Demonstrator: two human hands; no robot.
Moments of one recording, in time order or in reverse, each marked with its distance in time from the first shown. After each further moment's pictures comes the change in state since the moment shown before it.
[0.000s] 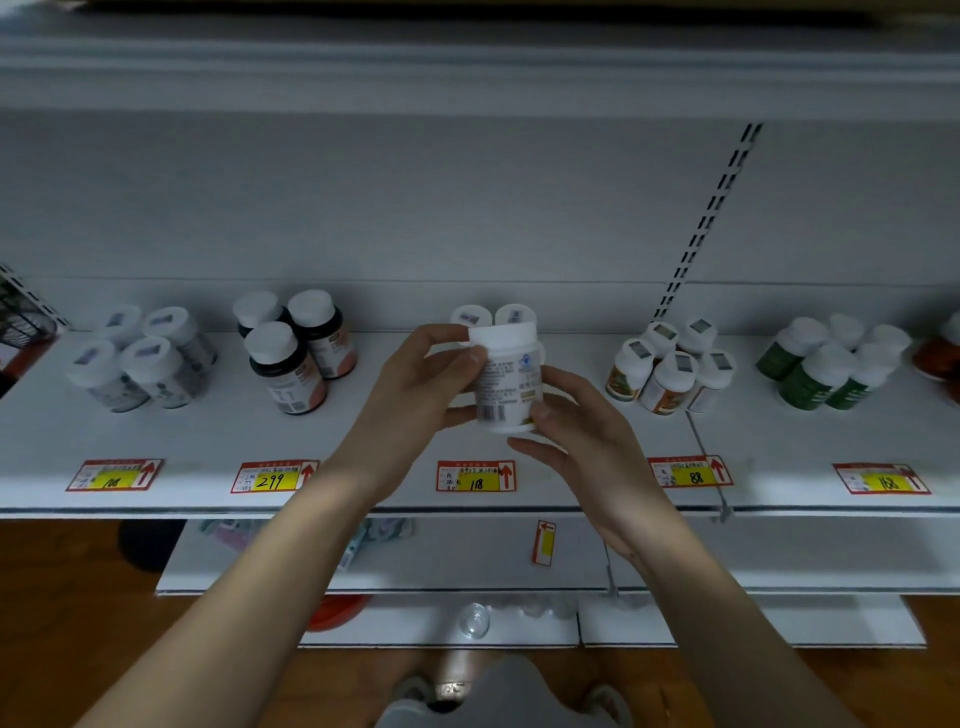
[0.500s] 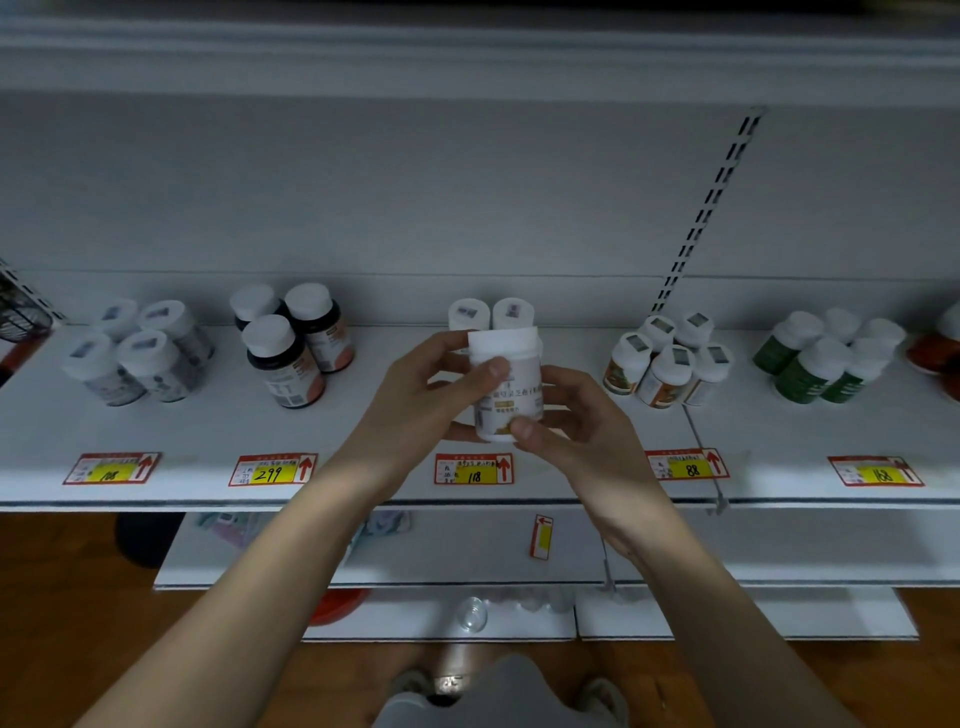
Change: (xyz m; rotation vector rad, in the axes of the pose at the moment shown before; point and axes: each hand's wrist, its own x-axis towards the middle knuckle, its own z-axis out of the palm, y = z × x) left_hand -0.010 0.001 0.005 0.112 -0.050 -0.005; right_hand -0.006 0.005 -0.003 -0.217 0.036 -0.100
